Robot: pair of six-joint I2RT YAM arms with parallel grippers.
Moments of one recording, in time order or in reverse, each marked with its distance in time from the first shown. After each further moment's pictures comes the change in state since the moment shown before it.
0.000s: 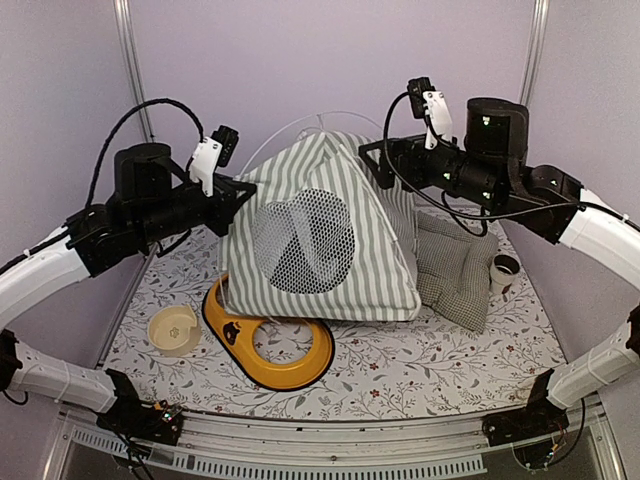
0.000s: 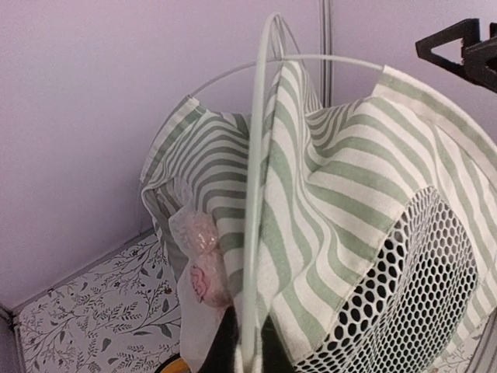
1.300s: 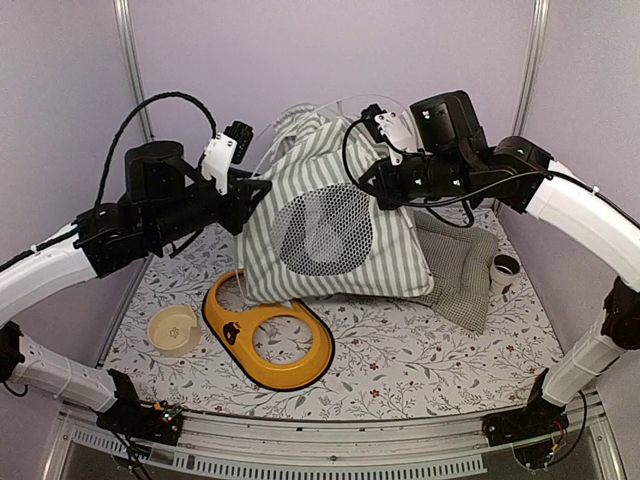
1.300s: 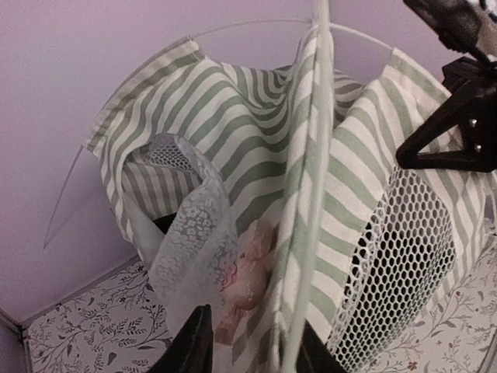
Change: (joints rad) left arm -0.111 0.039 0.027 0.055 -0.177 0.032; right arm 0.010 0.206 0.277 -0.421 -0.106 -0.006
